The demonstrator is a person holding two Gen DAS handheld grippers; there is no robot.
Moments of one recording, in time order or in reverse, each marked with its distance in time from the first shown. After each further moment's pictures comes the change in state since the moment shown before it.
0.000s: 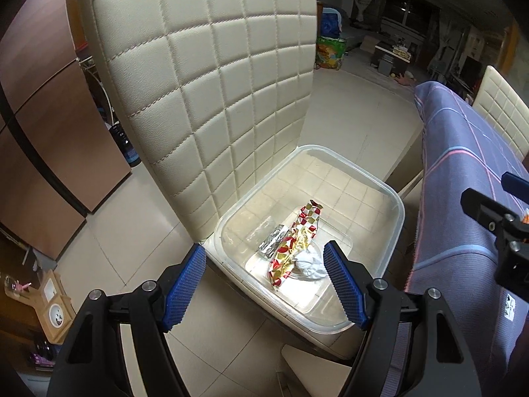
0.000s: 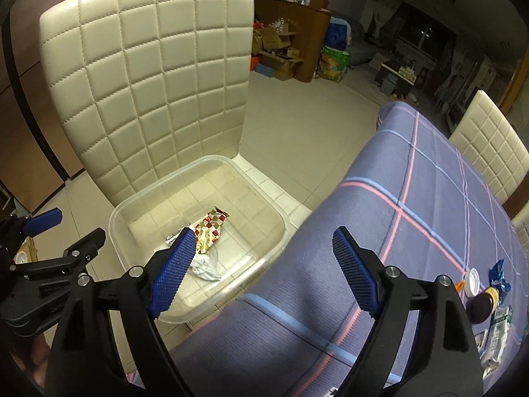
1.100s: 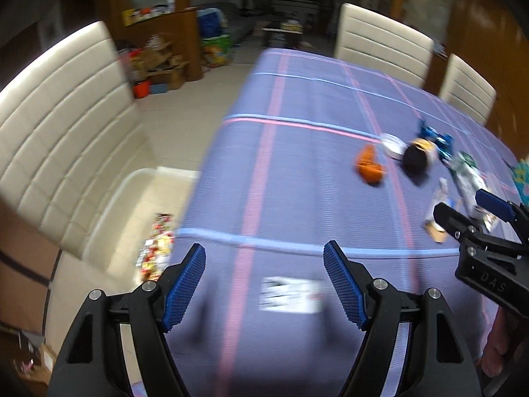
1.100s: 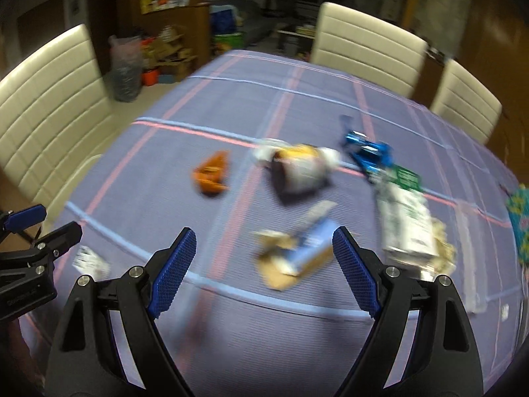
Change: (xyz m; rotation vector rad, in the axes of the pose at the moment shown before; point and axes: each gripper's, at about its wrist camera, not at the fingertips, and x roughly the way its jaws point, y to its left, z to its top) left arm -0.080 -0.239 -0.034 0.365 0.008 -0.272; right arm -0.092 -0.228 -0.152 0.397 0.025 -0.225
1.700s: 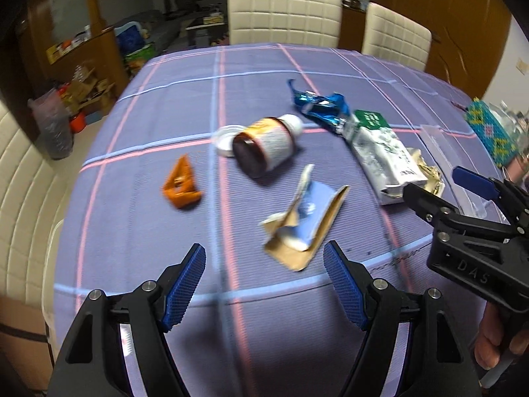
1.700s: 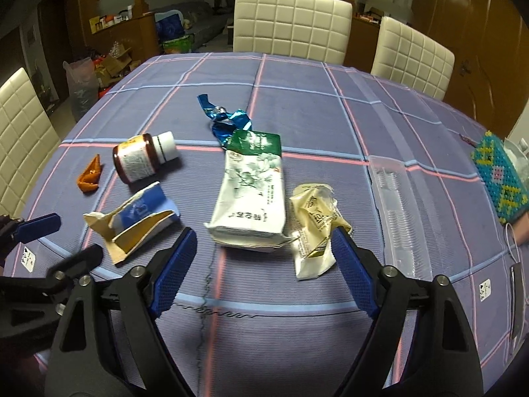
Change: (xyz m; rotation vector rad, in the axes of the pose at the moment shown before) left arm 0.024 -0.160 0.018 0.248 0.050 -0.148; right arm 0.004 -0.132 -0.019 0.152 0.033 -0.081
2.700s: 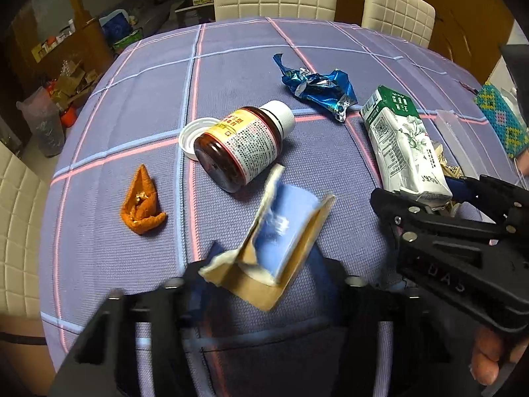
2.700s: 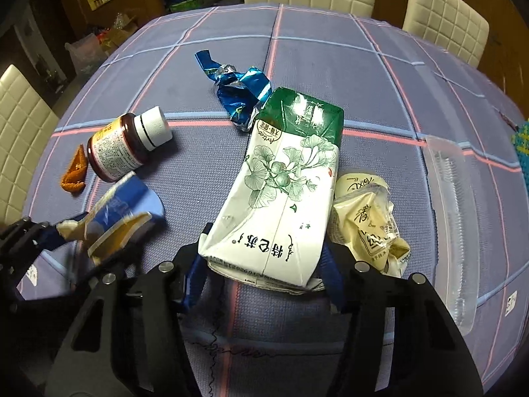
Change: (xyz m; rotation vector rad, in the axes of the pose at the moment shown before) left arm 0.044 -0.010 0.025 0.029 0.111 -0.007; right arm 0.060 0.007 0.023 0.018 0.211 0.098
